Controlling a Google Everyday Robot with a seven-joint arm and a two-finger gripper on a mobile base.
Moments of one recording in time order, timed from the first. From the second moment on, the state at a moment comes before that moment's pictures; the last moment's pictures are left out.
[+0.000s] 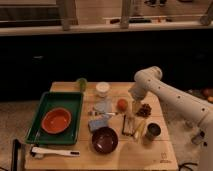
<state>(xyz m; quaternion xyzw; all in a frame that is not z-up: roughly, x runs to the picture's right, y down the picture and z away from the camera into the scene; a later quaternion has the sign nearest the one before) 0.177 0.086 0.867 -0.27 -0.08 0.00 0.96</state>
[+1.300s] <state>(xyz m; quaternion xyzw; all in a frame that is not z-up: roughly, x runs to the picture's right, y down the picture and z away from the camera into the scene) 0.130 0.077 0.859 -0.24 -0.15 -0.13 0.95</state>
